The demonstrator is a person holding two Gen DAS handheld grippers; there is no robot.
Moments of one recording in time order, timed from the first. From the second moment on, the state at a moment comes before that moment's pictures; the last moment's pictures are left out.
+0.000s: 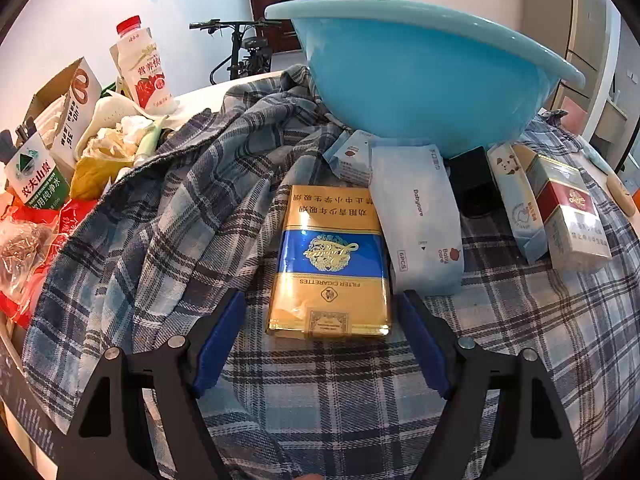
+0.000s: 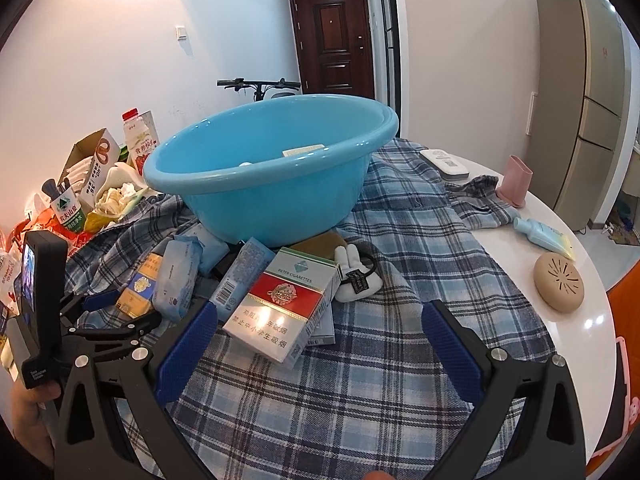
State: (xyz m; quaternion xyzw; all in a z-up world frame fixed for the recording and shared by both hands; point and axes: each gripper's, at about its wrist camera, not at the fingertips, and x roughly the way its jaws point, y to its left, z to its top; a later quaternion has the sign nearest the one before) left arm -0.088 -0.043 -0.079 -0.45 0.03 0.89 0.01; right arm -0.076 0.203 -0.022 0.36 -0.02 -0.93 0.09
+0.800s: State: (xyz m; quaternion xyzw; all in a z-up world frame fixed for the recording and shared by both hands) left arm -0.060 -0.048 -0.032 -0.40 0.00 0.92 0.02; right arm -0.078 0.209 -0.033 0.37 -0.03 -0.93 0.08
